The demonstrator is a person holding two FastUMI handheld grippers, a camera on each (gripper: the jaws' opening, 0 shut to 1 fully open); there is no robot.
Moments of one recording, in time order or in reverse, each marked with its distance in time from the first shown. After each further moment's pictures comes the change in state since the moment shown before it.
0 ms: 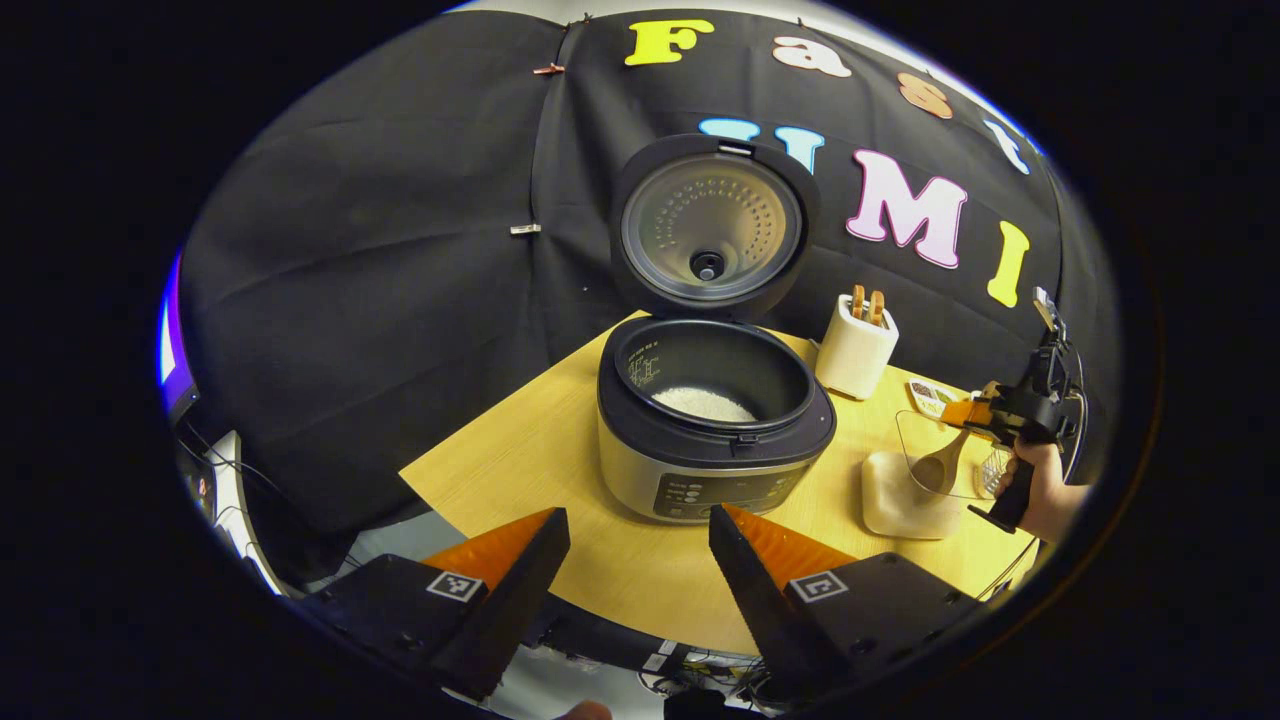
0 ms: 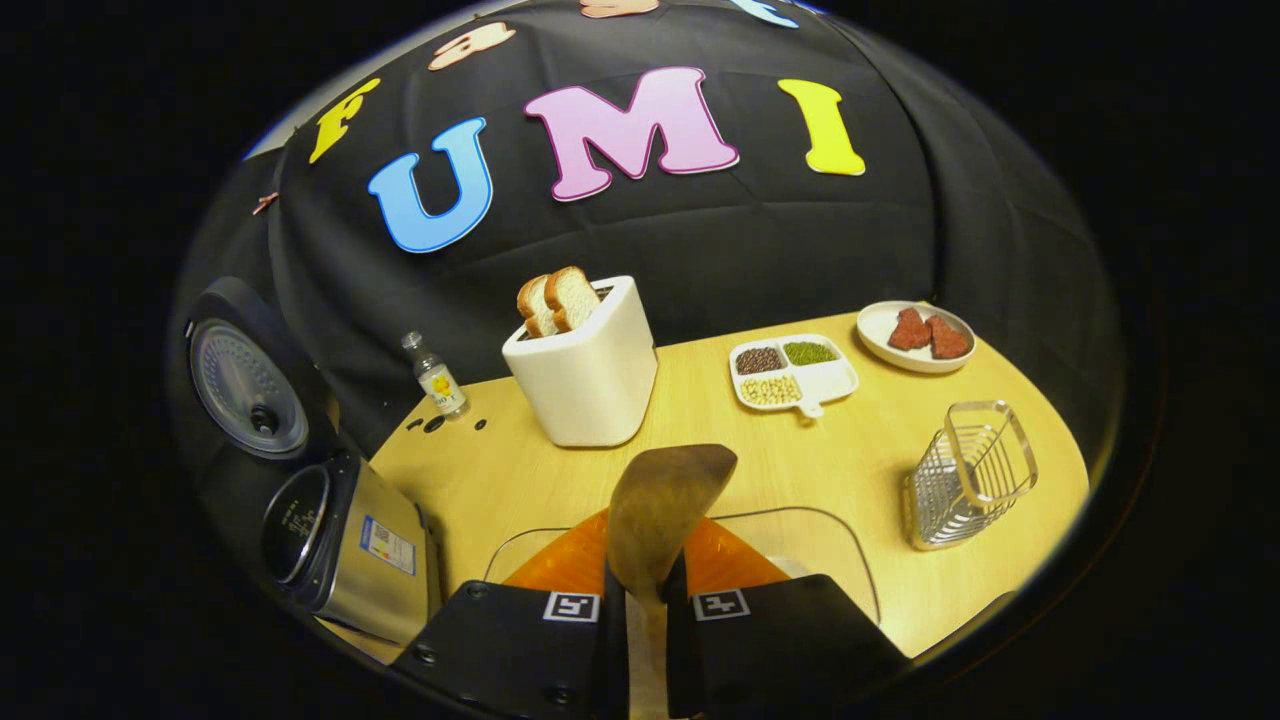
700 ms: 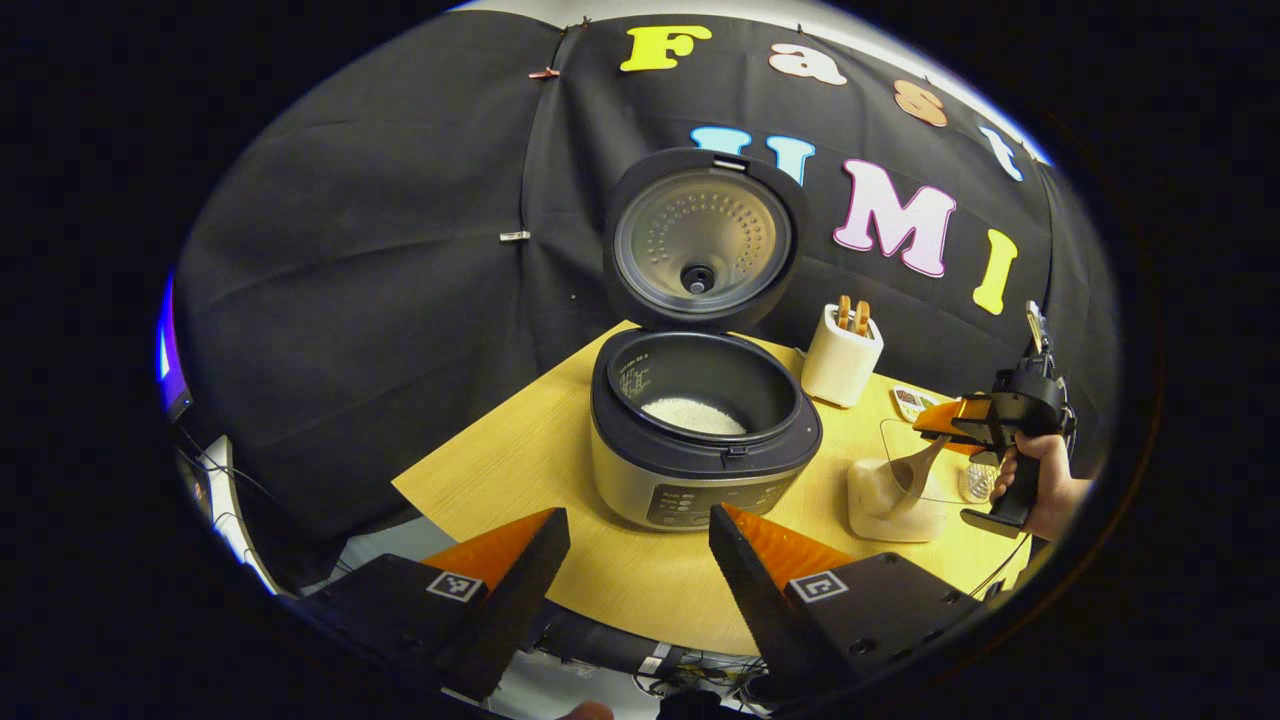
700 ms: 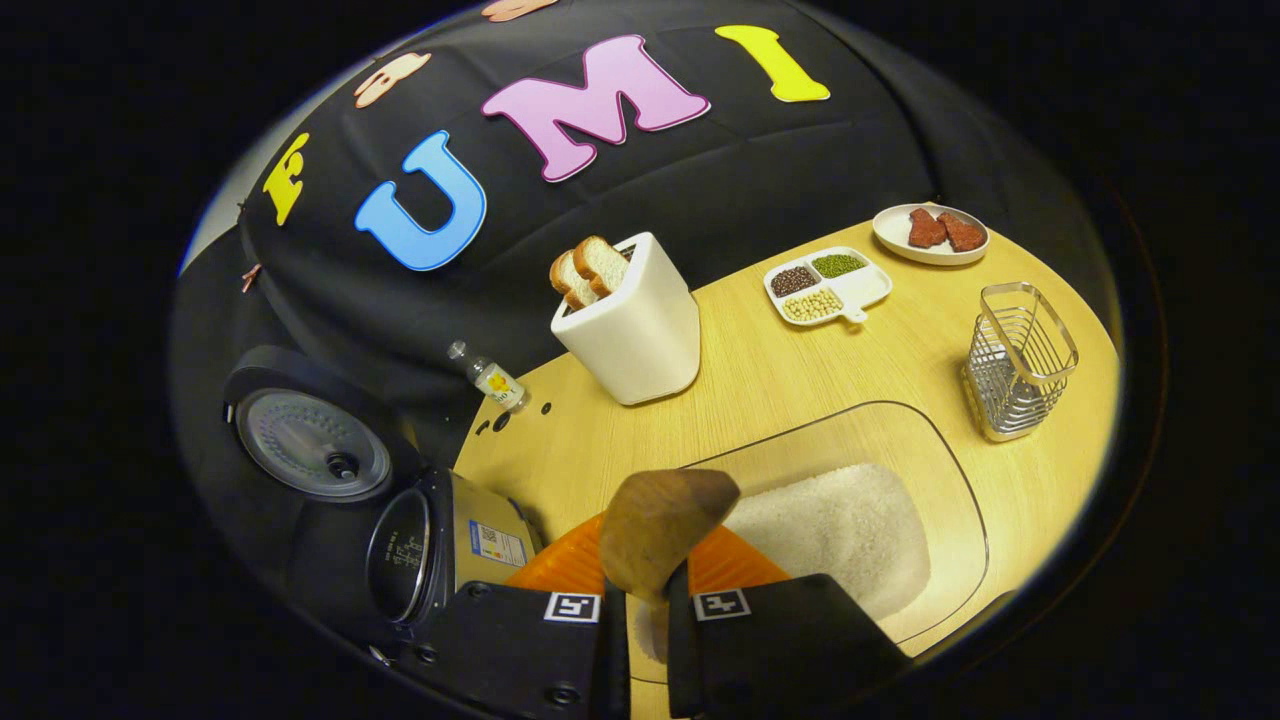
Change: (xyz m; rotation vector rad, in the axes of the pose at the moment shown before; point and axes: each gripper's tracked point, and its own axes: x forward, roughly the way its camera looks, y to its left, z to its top) left arm -0.010 0.001 0.014 -0.008 -0.023 -0.046; right arm -0.029 0.043 -0.007 0.219 0.115 0.088
